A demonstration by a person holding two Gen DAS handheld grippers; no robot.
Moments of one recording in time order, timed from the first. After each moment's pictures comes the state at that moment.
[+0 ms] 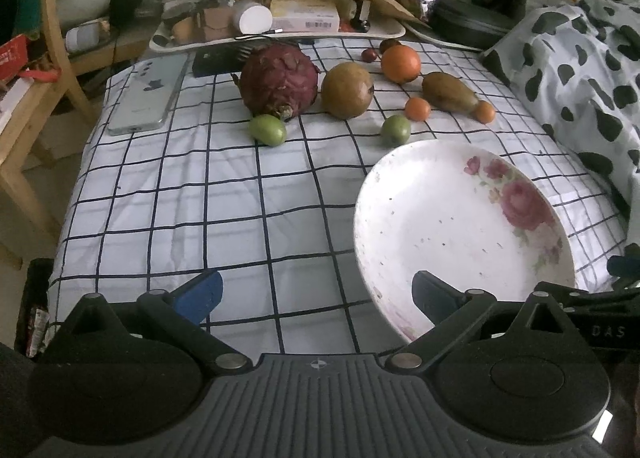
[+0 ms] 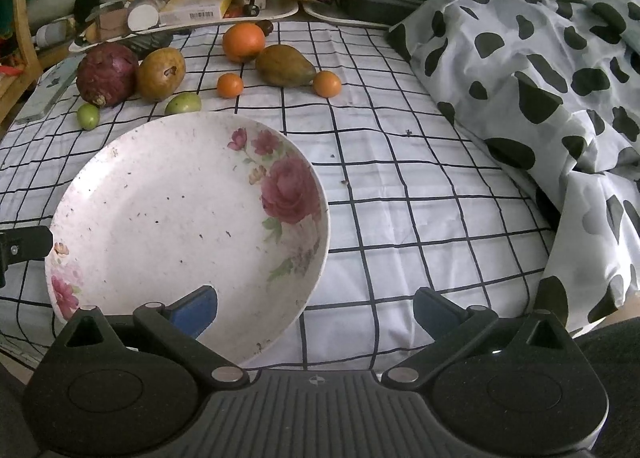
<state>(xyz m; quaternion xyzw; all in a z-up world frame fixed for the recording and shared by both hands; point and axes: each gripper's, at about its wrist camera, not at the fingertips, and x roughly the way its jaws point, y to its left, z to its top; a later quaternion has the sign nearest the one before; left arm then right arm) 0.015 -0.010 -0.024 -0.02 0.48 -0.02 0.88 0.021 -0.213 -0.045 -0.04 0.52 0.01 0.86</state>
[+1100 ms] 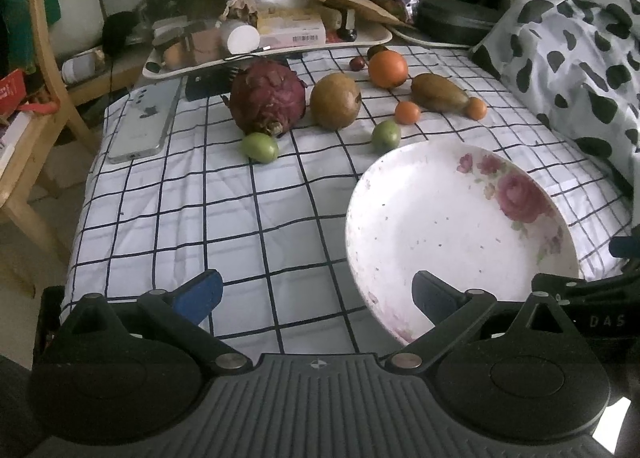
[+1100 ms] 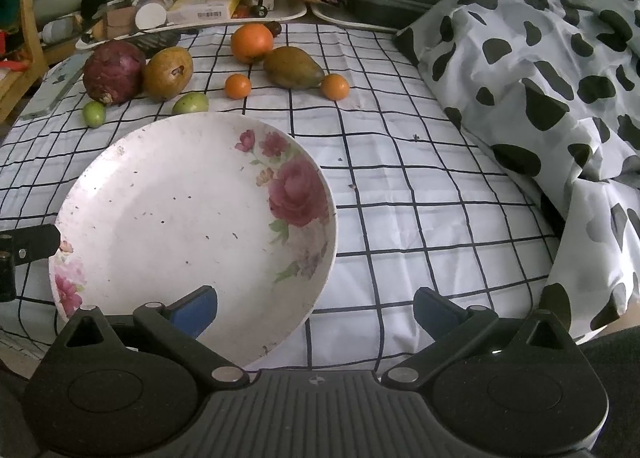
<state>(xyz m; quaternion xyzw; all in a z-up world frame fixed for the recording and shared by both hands) 0.012 -0.022 -0.020 0.03 0.46 -0.02 0.89 0.020 -0.210 -0.045 -0.05 0.51 0.02 0.86</state>
